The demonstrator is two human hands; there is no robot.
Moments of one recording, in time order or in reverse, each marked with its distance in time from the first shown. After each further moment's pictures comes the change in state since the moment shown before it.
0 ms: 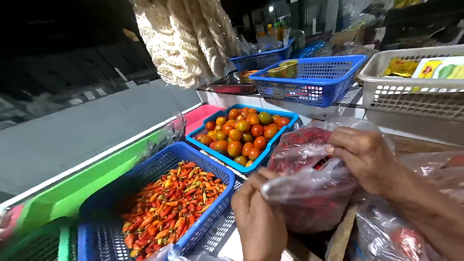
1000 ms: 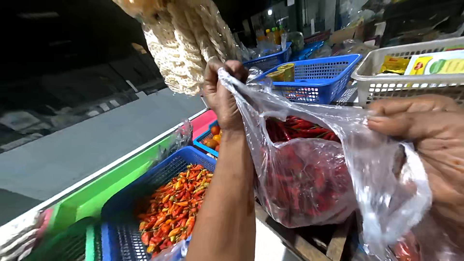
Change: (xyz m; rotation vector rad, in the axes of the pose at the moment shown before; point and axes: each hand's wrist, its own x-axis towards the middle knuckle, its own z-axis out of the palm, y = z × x) left_hand 0.190 0.011 0.033 -0.340 -0.367 0.445; right_hand 0.012 -0.064 -0.055 1.147 0.268 0.519
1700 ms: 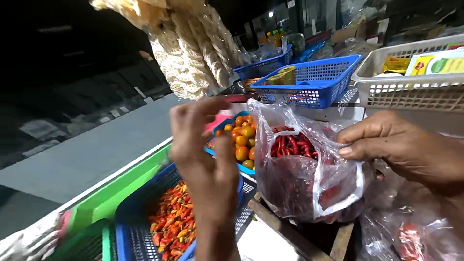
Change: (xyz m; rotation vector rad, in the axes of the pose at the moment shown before) left_hand -0.064 0.117 0.022 1.255 -0.248 -0.106; right_hand 0.029 0.012 -0.033 -0.386 -0.515 0.044
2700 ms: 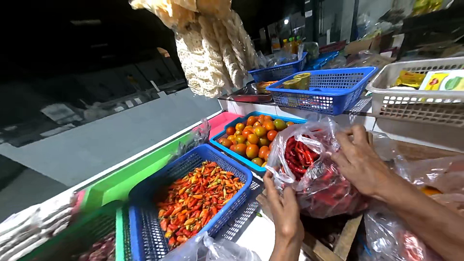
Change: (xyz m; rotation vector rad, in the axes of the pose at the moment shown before) left_hand -0.120 0.007 0.104 -0.698 0.254 -0.926; right_hand 0.009 0.054 0.038 -0.840 0.367 0.250
